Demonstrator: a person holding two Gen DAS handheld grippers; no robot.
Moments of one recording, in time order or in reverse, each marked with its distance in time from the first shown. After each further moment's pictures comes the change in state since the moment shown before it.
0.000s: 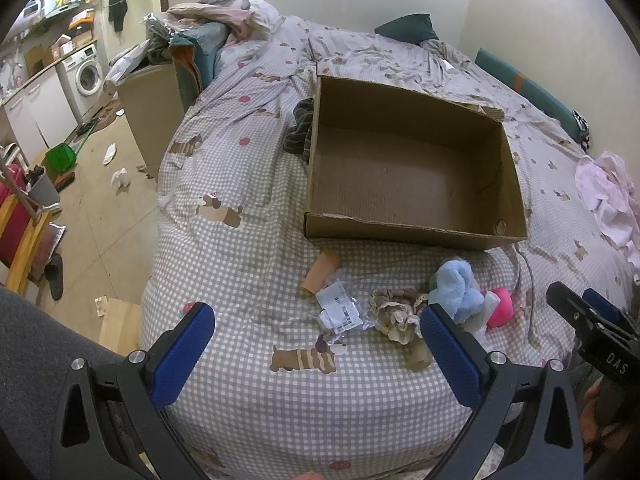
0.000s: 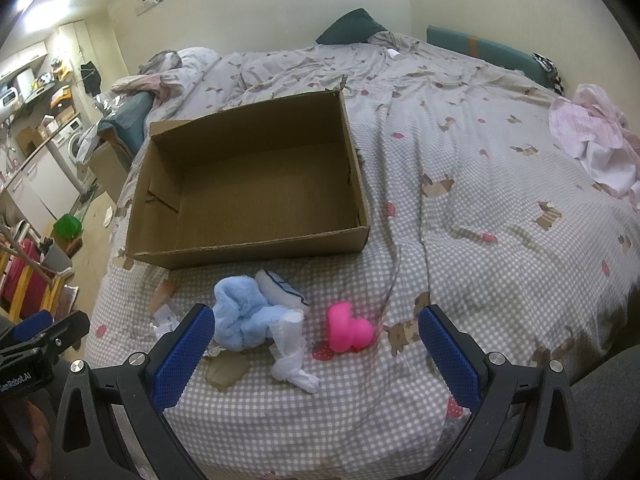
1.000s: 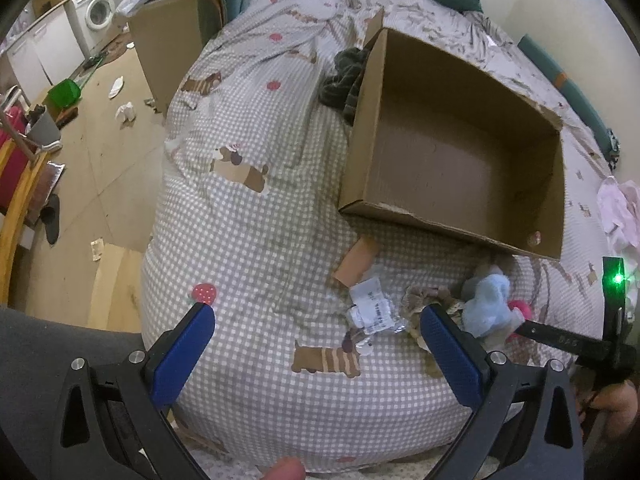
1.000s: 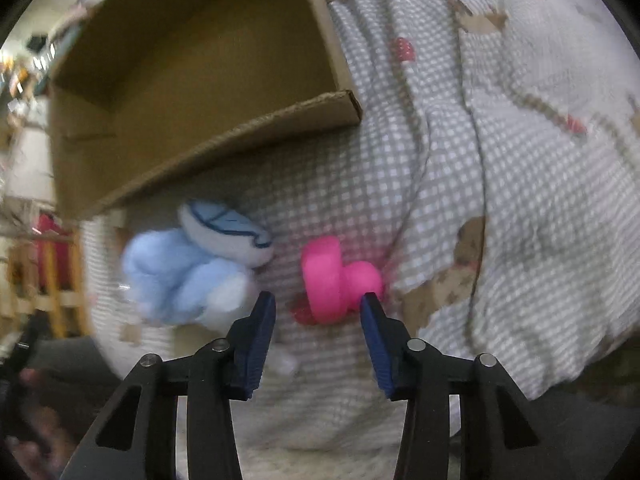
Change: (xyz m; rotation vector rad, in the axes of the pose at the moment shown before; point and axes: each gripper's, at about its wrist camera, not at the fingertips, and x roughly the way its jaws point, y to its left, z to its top) left arm 0.049 0.044 0.034 -0.137 0.240 0.004; right arm 0.140 -0.030 0.000 0.099 0.603 0.084
